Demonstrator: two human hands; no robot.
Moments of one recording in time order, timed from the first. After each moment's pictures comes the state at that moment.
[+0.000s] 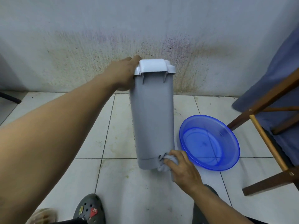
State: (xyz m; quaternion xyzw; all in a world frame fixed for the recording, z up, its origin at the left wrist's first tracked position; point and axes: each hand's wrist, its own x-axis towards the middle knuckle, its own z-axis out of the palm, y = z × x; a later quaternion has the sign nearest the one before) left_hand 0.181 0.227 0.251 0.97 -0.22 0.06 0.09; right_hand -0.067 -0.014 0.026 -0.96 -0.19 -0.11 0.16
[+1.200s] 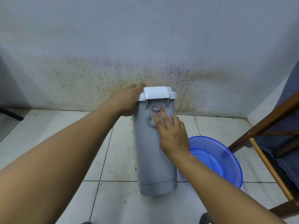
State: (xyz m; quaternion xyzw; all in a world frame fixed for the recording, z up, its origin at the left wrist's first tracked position) left_hand 0.179 0.226 0.249 0.97 -0.22 0.04 0.07; right_hand 0.073 0.037 0.156 -0.95 -0.12 -0.28 -0.01
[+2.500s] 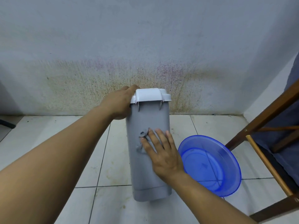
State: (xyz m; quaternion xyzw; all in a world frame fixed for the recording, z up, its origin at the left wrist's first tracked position) left_hand 0.180 0.226 0.249 0.97 -0.22 0.03 0.12; right_hand 0.037 0.037 0.105 -0.94 -0.21 -0.25 -0.02
